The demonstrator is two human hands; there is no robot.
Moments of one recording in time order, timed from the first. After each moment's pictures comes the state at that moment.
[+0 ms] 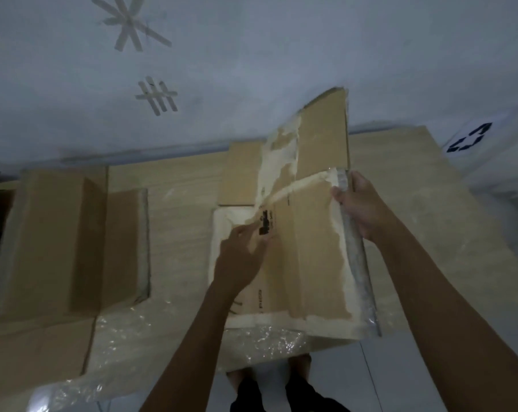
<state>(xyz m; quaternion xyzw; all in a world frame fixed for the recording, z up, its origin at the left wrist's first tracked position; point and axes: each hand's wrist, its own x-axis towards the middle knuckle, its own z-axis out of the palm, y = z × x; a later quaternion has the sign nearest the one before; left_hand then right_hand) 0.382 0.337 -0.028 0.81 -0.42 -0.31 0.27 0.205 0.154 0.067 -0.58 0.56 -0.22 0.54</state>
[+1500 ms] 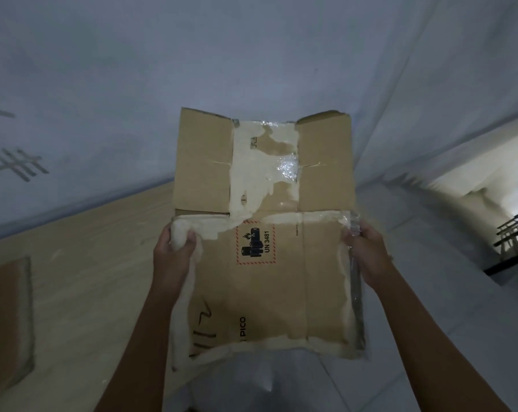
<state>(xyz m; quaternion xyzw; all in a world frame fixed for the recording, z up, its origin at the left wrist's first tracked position) 0.241 0.286 0.032 0.69 -0.32 -0.32 0.56 -0.114 0.201 0.047 -0.45 0.60 -0.43 0.50</state>
